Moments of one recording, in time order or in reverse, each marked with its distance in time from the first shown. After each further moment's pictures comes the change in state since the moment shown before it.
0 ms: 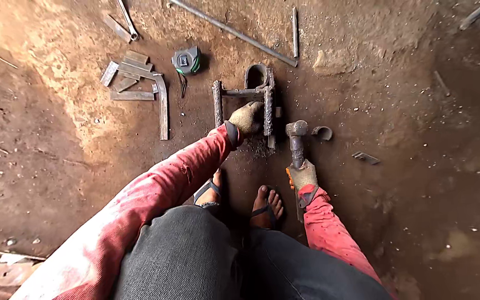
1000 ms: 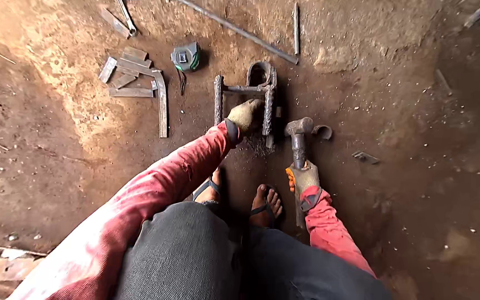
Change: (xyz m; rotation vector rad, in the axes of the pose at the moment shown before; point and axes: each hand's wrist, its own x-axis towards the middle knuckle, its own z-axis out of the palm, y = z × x) left_hand -0.004 0.005 -0.004 0.061 -0.041 -0.057; right_hand -0.013 -0.001 -0.007 0.173 -0.038 0.095
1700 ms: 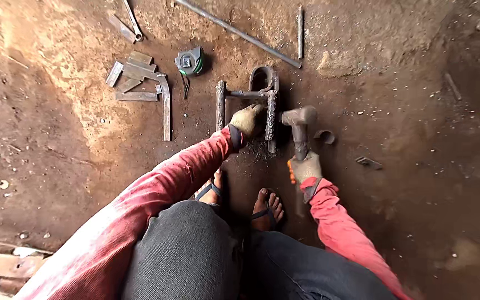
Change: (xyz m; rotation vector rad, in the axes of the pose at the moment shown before) left_hand -0.001 0.004 0.003 0.028 0.048 -0.018; right_hand -0.004 -0.043 -0.007 -0.127 0.079 -0.169
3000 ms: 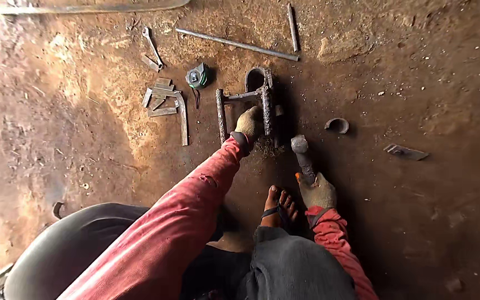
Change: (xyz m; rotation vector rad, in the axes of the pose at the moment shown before) left_hand -0.004 0.016 0.032 -0.095 0.179 -0.236; right_hand -0.013 0.102 0.013 -0.261 0.008 -0.051
